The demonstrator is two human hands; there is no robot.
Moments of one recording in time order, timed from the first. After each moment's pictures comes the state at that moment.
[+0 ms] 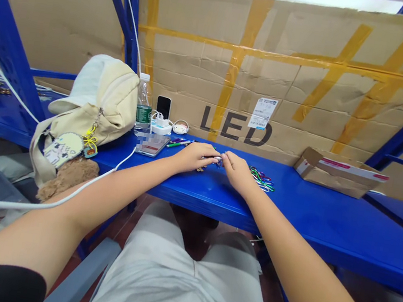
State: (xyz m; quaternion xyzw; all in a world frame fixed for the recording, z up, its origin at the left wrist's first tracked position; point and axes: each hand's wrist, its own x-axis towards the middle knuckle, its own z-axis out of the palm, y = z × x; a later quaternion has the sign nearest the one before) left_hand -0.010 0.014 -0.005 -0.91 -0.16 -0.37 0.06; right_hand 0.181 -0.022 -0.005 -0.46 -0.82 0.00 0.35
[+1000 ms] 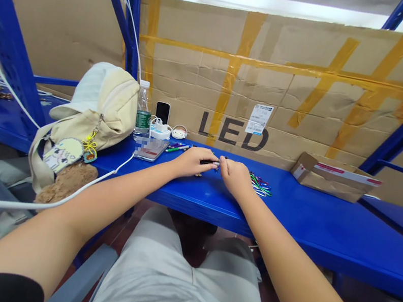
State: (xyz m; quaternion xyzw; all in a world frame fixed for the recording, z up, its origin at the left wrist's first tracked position) left_hand -0.006 0.005 -0.001 -0.90 -0.17 -0.40 -0.01; right_hand 0.169 -0.034 0.002 -0.55 -0.78 -0.17 0.24
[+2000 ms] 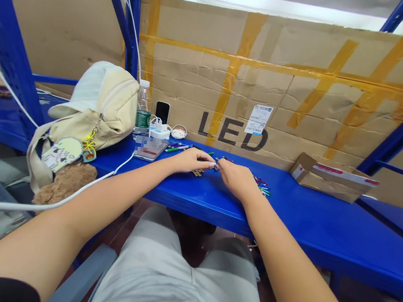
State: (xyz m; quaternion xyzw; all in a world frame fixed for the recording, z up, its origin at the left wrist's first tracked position) left_hand -0.014 0.007 0.002 -0.86 -0.29 -0.33 -0.25; right_hand 0.185 -0.036 0.003 -0.51 -0.82 -0.23 0.11
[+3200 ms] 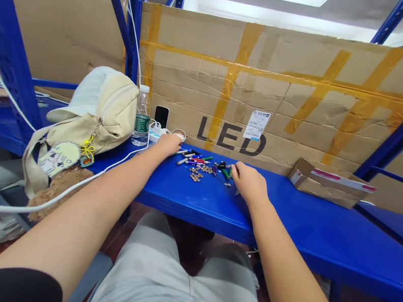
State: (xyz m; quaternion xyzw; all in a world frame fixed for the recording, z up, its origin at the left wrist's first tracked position) left_hand -0.066 0.085 0.020 -0.76 -0.62 -0.17 0.07; right_hand 0.201 -0.032 0.012 -0.65 -0.71 -0.18 0.19
